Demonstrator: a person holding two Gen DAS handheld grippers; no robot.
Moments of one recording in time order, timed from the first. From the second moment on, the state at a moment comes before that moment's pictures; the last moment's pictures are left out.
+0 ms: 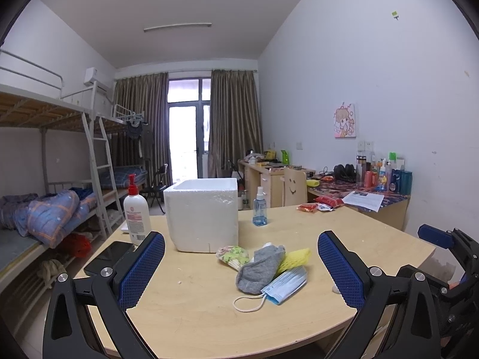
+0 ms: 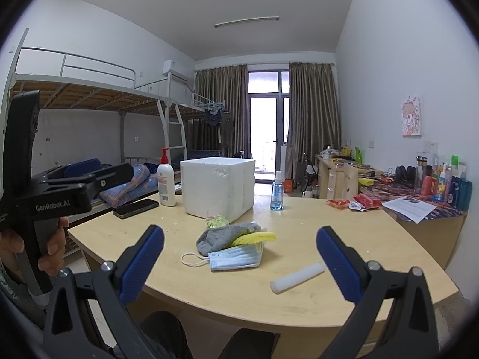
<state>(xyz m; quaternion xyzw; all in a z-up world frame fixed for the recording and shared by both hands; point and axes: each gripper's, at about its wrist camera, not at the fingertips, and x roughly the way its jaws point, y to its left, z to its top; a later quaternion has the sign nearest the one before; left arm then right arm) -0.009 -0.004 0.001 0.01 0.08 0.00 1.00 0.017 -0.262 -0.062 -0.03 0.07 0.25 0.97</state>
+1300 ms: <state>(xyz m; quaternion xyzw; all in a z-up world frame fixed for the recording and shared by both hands) 0.005 0.011 -0.007 -0.01 0.08 -0.01 1.00 0.028 -0.260 -0.065 -0.02 0.08 0.24 0.97</state>
